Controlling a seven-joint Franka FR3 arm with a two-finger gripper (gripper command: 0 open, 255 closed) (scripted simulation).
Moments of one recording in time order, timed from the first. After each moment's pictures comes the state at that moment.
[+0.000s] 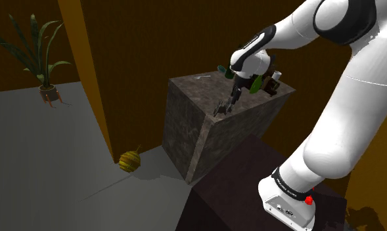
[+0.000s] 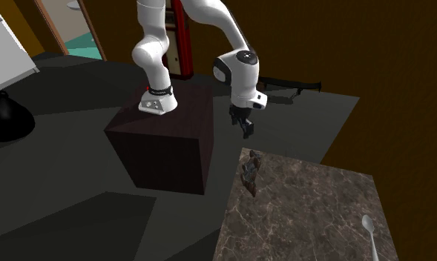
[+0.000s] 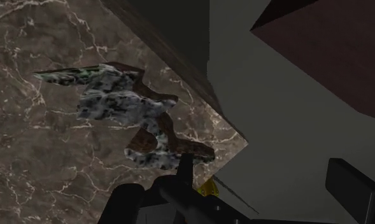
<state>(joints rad) -0.05 0.23 -0.51 -2.29 0.25 2.45 -1.34</state>
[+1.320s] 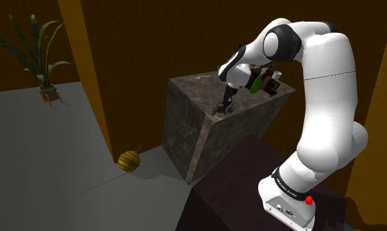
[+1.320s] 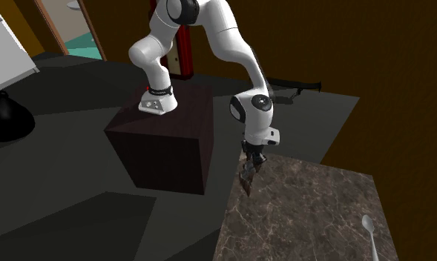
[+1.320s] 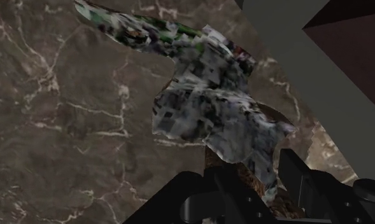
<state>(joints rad) -0.27 0.69 -0.34 -1.91 0.47 2.51 -1.65</state>
